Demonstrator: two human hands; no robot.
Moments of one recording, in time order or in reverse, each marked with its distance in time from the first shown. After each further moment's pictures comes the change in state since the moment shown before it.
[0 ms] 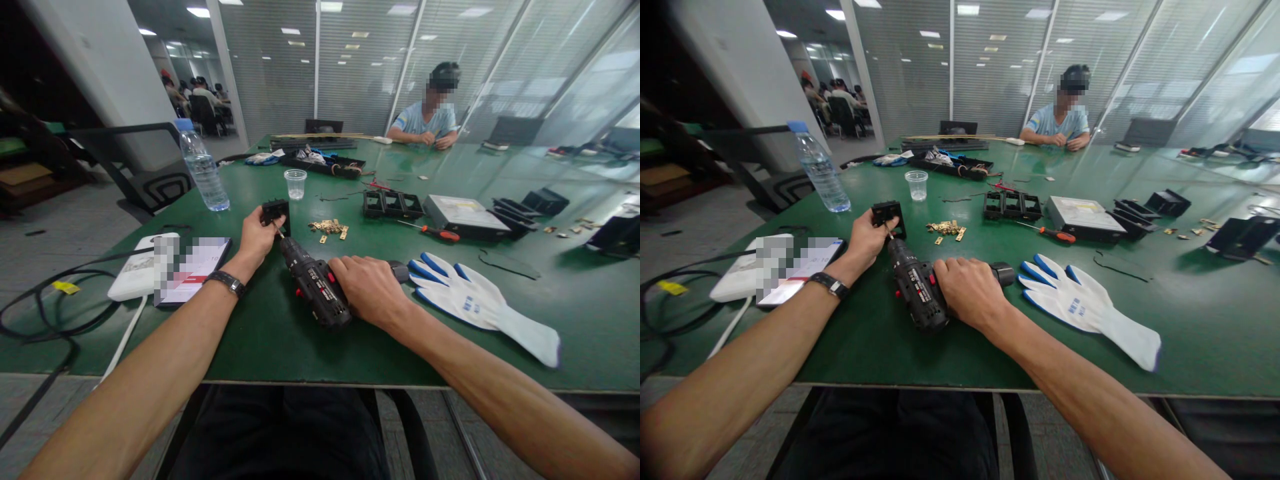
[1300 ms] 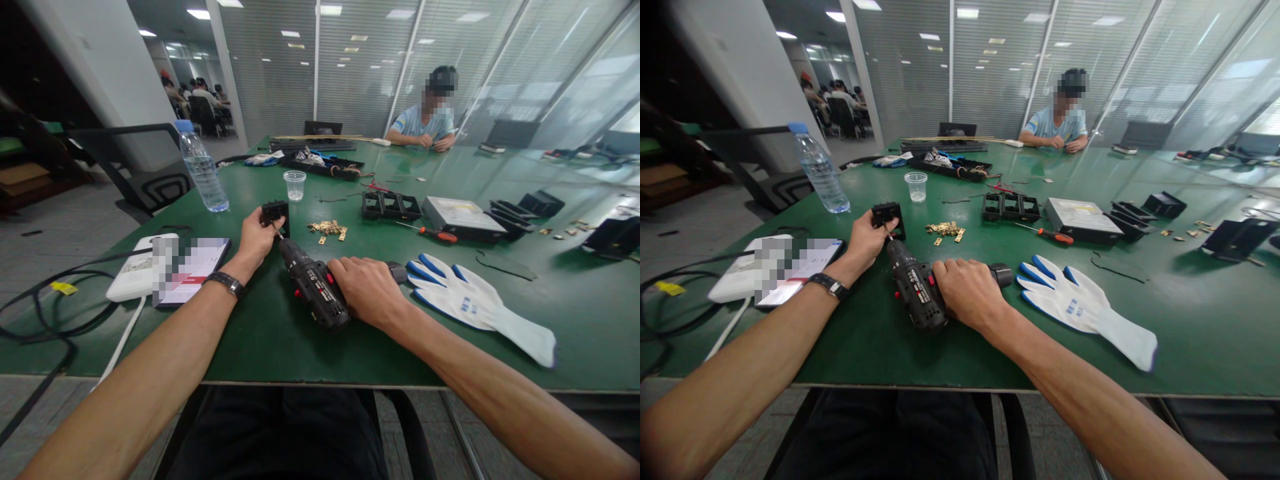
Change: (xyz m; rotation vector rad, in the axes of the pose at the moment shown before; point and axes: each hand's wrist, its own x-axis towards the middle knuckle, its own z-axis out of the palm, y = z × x) left_hand 0.001 -0.003 0.000 -0.008 -0.017 0.010; right_hand 0.000 0.000 0.001 -0.016 0.020 -0.007
